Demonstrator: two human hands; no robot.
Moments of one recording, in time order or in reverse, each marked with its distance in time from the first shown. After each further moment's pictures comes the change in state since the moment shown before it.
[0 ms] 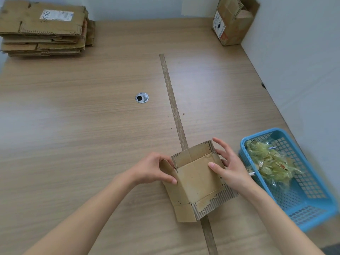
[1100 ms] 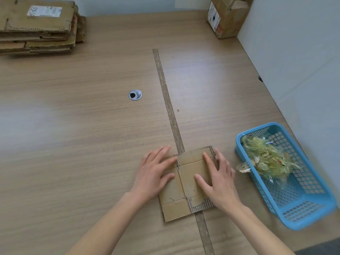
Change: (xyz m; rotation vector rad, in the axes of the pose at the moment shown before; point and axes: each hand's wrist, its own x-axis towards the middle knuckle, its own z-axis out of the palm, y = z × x) left_hand -0.003 -0.022 0.058 0.718 0.381 0.138; right_hand -0.017 0.077 0.033 -0.789 0.159 -0.145
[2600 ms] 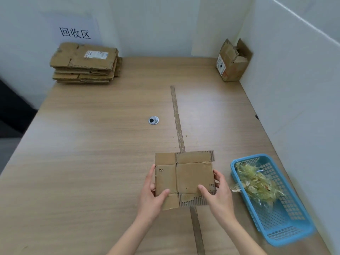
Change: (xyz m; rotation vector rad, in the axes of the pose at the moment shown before) left_hand -0.064 0.065 -0.057 -0.916 0.302 -0.642; right_hand -0.021 -0.053 -0.069 0.560 0.103 0.234
